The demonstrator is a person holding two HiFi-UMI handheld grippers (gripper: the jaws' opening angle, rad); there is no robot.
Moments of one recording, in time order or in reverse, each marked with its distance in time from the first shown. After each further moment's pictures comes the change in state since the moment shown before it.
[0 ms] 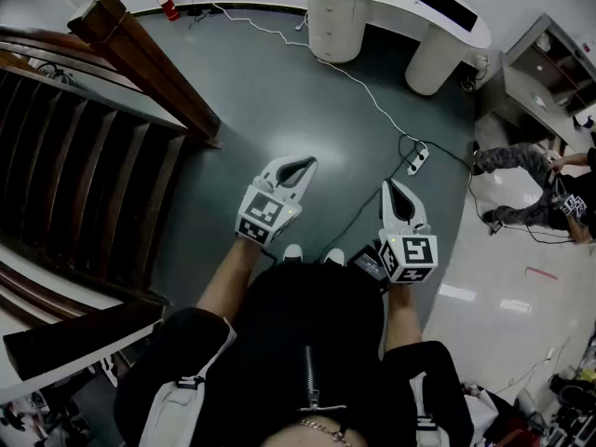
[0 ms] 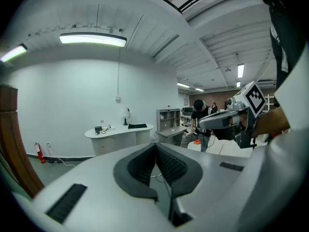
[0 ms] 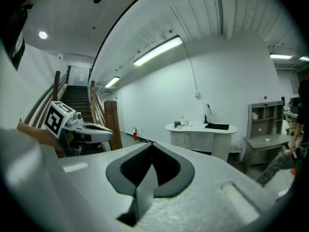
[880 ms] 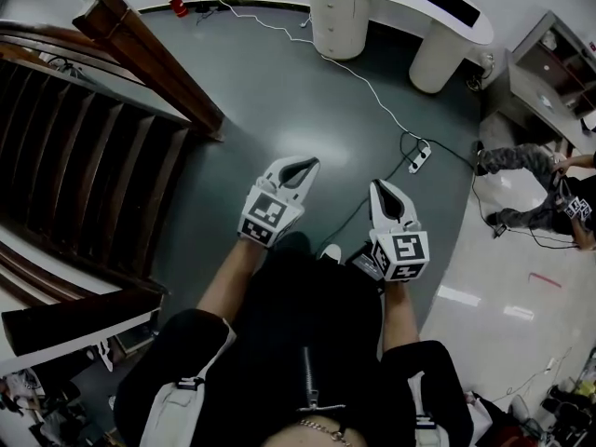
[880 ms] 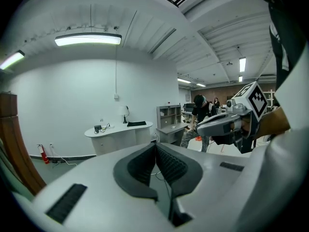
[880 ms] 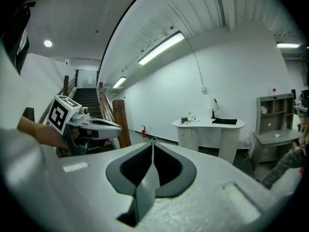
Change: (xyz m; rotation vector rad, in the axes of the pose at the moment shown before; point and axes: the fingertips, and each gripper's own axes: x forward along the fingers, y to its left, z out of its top) left arm 0.029 -0.055 0.006 0.027 0.033 0.040; right arm -0.022 -0.024 -0.026 0.007 0.038 0.117
